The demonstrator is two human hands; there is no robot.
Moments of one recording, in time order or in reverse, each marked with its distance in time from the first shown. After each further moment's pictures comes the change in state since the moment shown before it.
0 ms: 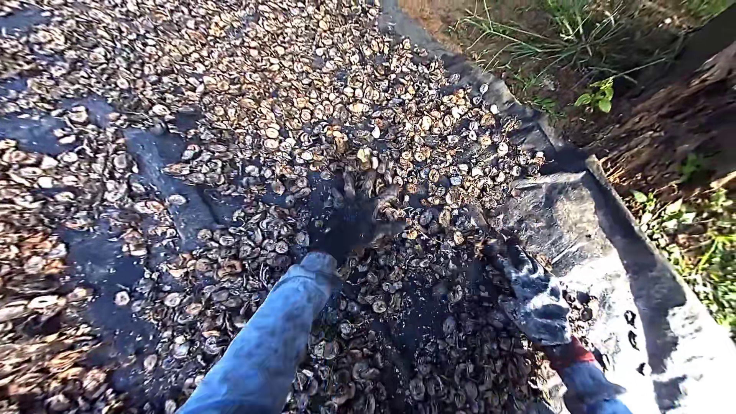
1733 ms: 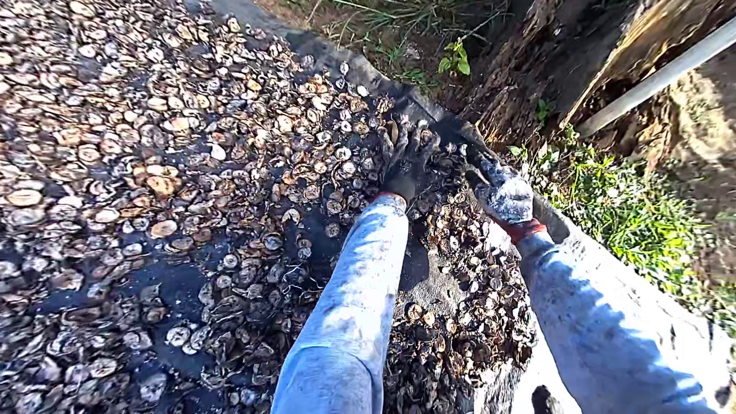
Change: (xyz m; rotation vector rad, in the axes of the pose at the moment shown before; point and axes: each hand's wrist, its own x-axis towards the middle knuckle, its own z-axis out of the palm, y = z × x) left_hand 0.187 0.274 0.112 -0.055 -0.099 0.384; right_hand 0.108 0.137 -0.058 0.096 0.346 0.242
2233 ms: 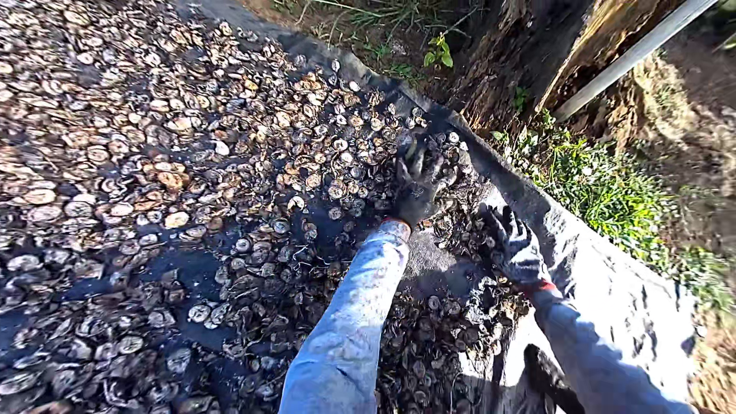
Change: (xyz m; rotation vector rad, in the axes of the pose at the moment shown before) left_hand -0.075 0.035 0.021 -0.041 0.022 0.218; right_hand -0.200 0.053 0.002 -0.089 -0.358 0.473
